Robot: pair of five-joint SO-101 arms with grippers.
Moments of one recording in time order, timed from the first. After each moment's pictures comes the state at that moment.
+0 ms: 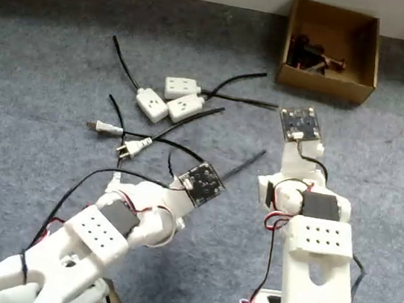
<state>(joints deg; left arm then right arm) 28.7 -41.0 72.0 42.3 -11.7 -6.5 -42.5 50.7 58.1 15.1</state>
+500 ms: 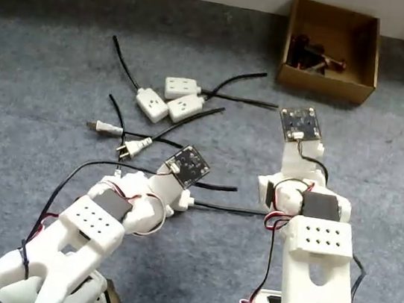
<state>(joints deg) 23.3 -40.3 71.3 42.6 -11.6 -6.5 -42.5 50.7 58.1 15.1</state>
